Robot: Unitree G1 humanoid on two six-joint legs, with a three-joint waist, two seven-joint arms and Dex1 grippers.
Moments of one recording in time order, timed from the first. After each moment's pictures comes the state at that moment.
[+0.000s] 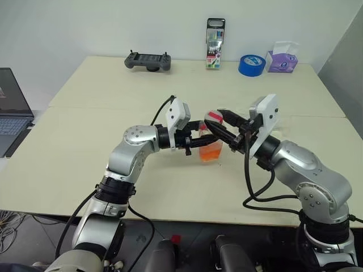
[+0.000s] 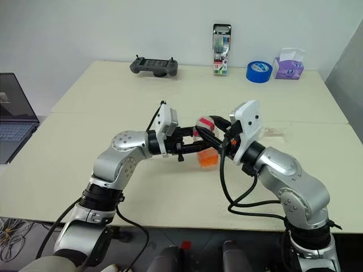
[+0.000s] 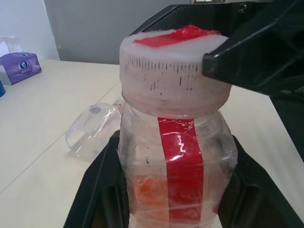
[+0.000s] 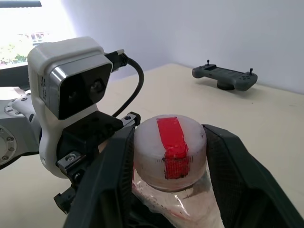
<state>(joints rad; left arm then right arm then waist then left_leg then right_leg) -0.68 0.36 -0.16 0.05 -0.38 0.37 -1.04 -0.45 -0.40 0.02 -0.63 0.64 0.80 0.31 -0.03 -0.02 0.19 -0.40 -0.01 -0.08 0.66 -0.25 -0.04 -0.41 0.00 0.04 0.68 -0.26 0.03</state>
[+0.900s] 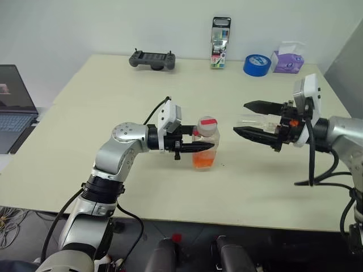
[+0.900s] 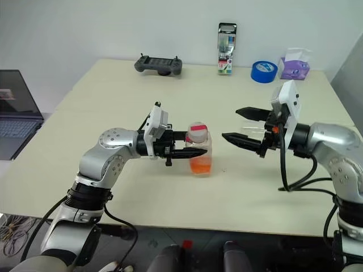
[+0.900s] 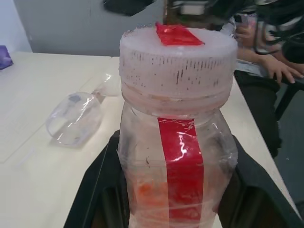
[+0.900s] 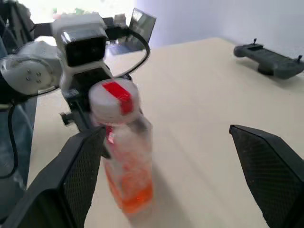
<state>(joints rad) -0.69 0.45 -0.15 0.05 -0.43 0.39 -1.18 -0.53 -0.71 -0.19 -0.56 0.87 0.92 0.68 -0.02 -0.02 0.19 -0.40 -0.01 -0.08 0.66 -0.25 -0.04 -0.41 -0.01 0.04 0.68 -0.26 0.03</state>
